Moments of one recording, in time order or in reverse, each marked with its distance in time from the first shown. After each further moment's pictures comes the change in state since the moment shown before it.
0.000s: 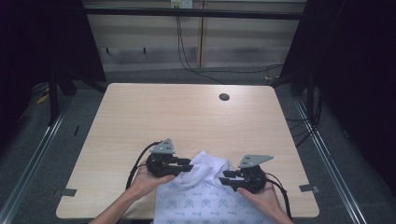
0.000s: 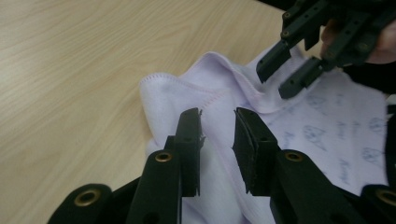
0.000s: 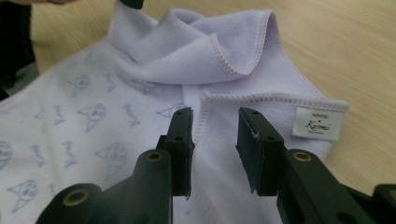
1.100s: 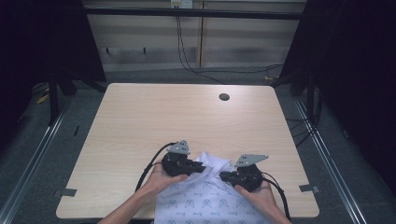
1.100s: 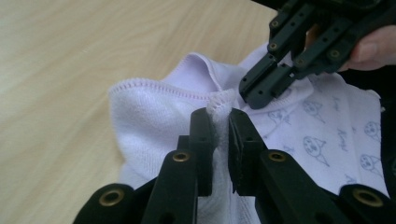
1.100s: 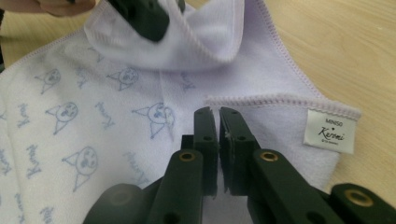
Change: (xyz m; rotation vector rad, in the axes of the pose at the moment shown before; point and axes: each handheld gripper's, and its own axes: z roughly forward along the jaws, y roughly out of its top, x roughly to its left) left arm 0.000 0.000 0.028 -0.011 -0.079 0.006; right arm -0.006 -0.004 0.013 0.019 -0.037 -0.005
